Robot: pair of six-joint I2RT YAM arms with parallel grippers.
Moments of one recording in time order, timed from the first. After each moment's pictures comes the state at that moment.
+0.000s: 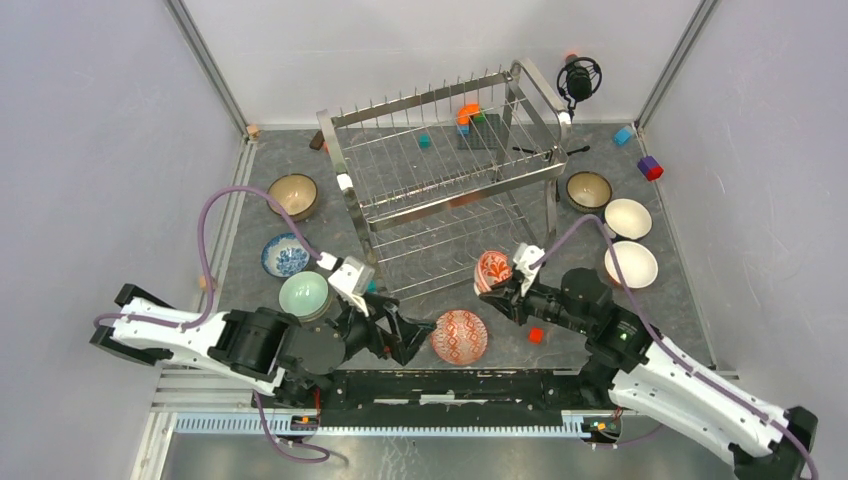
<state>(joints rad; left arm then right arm) -1.78 0.78 0.99 -0.59 -0.92 -0.77 0.82 0.53 0.45 -0.15 -0.24 0.03</state>
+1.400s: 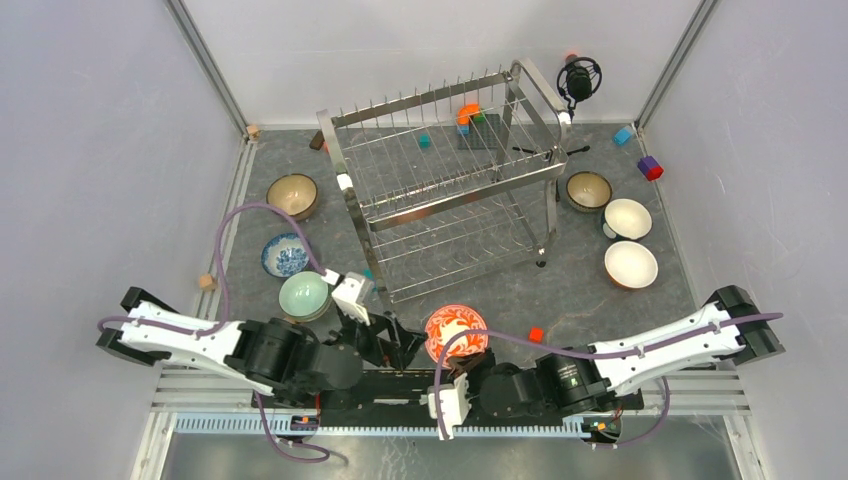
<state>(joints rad) -1.78 0.69 0.78 -0.70 -0.94 -1.09 1.82 1.01 0.68 -0.33 0.53 -0.45</state>
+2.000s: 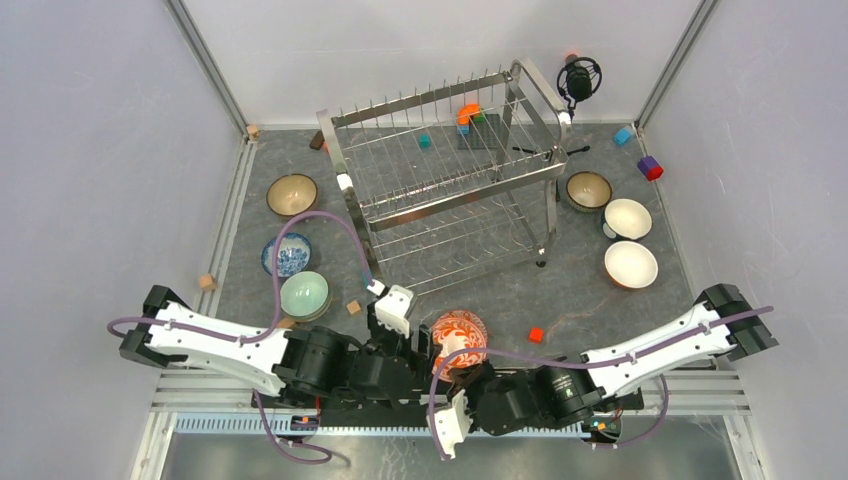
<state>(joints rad) -1.76 0.97 0.84 -0.71 -0.88 -1.05 1.89 1.05 0.68 -0.36 0.54 -0.47</state>
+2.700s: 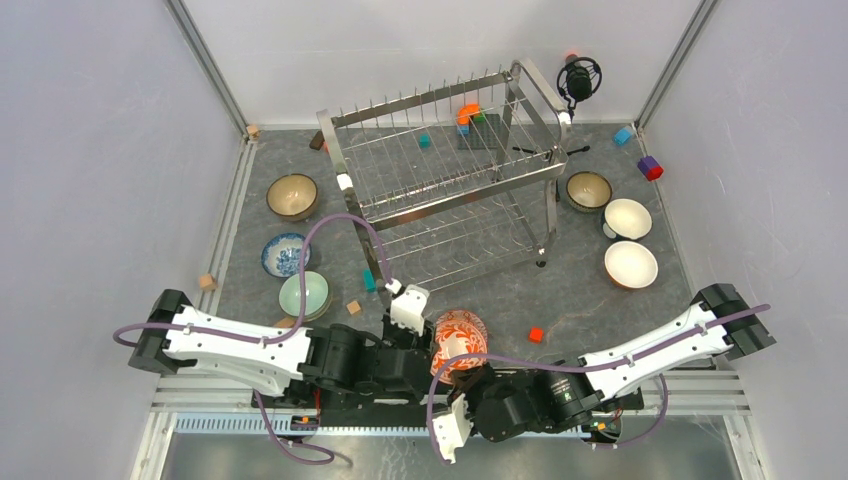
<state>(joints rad) -1.68 1.07 0.84 -0.70 -0.77 -1.05 1.92 1.08 0.68 -0.38 0.56 -0.46</state>
